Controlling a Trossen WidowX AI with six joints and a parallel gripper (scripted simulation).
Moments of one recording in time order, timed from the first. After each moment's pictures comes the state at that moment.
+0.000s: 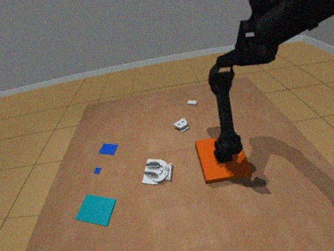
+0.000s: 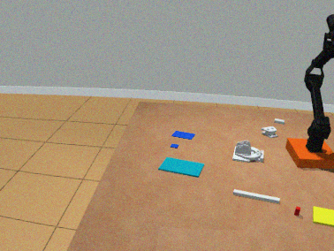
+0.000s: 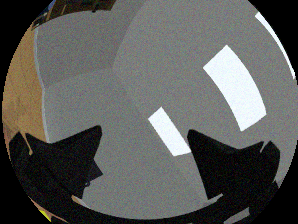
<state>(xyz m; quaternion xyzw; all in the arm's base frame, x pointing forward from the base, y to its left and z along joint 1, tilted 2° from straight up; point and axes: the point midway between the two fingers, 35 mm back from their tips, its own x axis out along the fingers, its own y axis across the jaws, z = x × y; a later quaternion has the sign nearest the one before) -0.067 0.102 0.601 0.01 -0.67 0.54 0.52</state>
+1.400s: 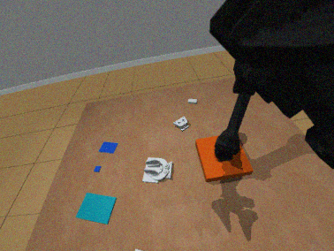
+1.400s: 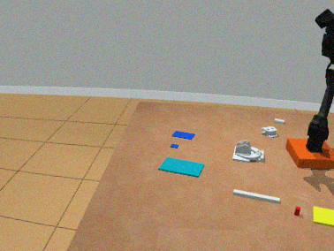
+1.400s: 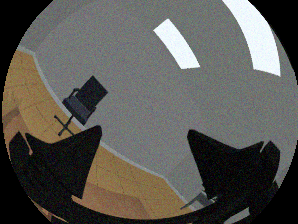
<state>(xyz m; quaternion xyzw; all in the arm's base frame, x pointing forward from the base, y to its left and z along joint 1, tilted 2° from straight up) 0.098 0.232 0.528 -0.18 -0.38 0.52 0.75</state>
